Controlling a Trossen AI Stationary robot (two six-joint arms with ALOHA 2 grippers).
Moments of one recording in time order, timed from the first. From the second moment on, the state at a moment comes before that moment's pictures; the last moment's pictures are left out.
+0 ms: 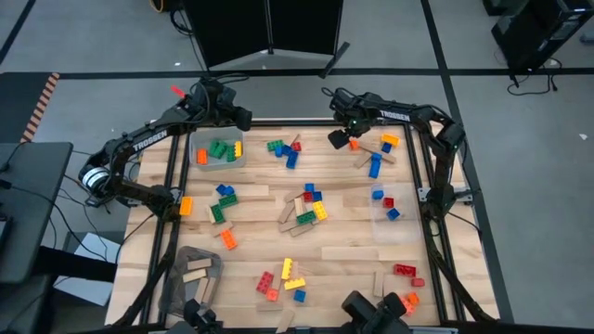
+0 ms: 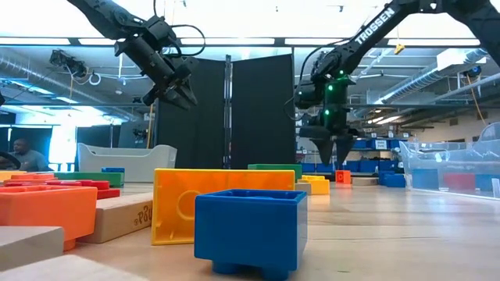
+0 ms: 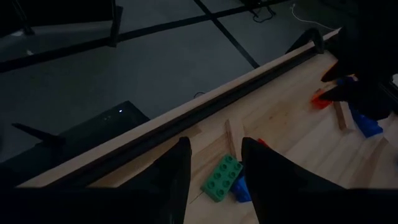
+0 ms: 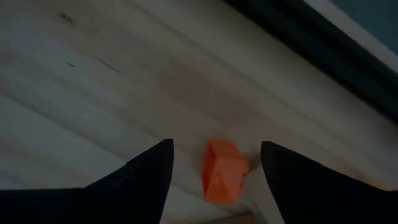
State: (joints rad) left arm 0.88 1.32 1.00 -0.29 0.14 -0.25; right arm -0.75 1.94 1.40 -0.88 0.10 0.28
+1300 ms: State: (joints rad) left arm 0.88 1.32 1.00 -0.33 0.14 -0.24; right arm -0.75 2.04 1.40 -0.97 0.03 0.37
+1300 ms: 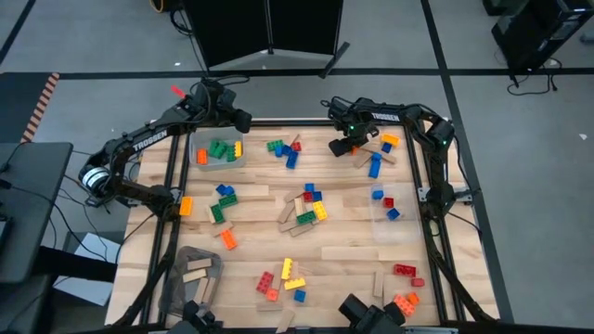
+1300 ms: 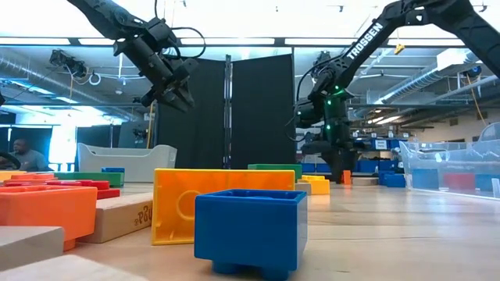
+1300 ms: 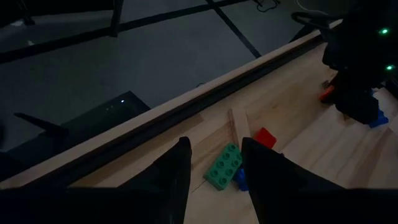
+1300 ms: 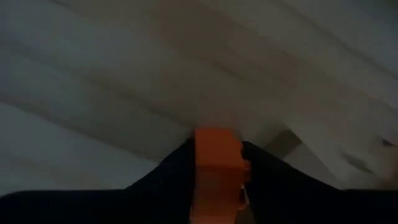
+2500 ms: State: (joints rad) left arm 0.88 1.32 1.00 -0.37 0.12 -0.24; right arm -0.19 1.42 1.31 -1.47 0.16 1.19
